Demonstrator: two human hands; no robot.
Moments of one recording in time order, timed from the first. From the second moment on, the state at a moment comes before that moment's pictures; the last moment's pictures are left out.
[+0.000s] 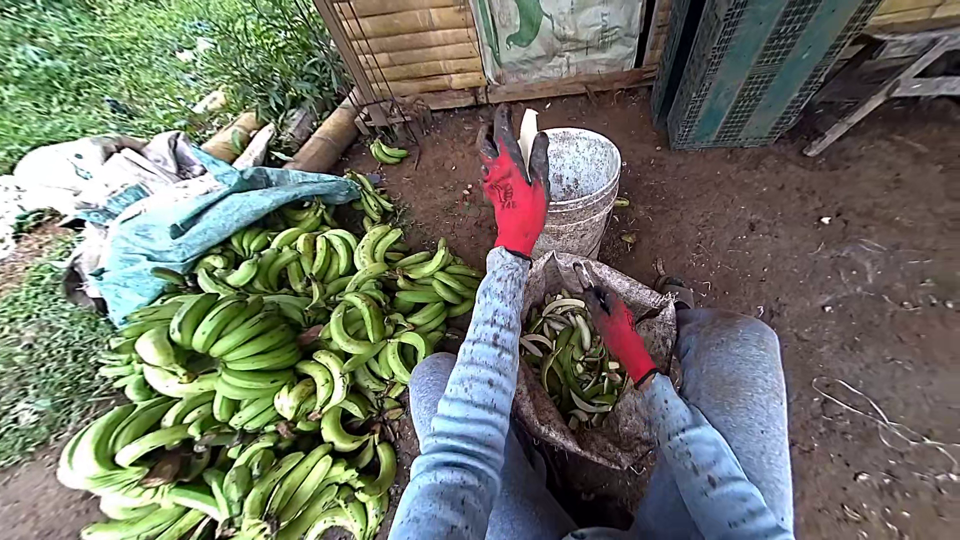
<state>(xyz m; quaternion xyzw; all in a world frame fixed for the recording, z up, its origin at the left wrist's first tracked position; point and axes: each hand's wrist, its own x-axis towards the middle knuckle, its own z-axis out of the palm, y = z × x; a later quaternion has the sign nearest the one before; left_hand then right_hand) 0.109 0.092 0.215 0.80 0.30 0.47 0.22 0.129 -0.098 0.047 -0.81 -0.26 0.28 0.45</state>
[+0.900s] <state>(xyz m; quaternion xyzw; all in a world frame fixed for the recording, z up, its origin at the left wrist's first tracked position) 0.006 0.004 -0.049 0.75 0.55 0.11 0.34 0.101 -0.106 -0.002 -0.81 -0.24 0.45 0.29</state>
